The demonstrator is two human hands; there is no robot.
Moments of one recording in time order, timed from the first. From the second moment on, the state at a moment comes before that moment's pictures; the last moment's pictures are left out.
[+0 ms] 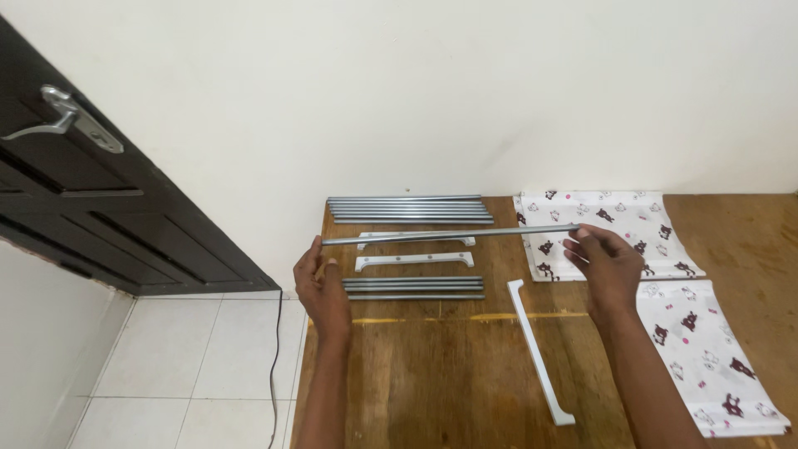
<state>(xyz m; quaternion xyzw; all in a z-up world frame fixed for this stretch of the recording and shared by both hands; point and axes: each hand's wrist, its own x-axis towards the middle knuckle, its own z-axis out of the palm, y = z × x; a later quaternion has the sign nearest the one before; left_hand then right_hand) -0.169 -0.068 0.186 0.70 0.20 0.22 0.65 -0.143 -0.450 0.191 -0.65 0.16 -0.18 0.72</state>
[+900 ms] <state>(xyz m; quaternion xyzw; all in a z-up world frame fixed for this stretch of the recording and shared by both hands) 0.046 0.006 0.004 0.87 0.25 0.01 0.42 0.058 -0.446 -0.018 -0.77 0.15 0.05 0.62</state>
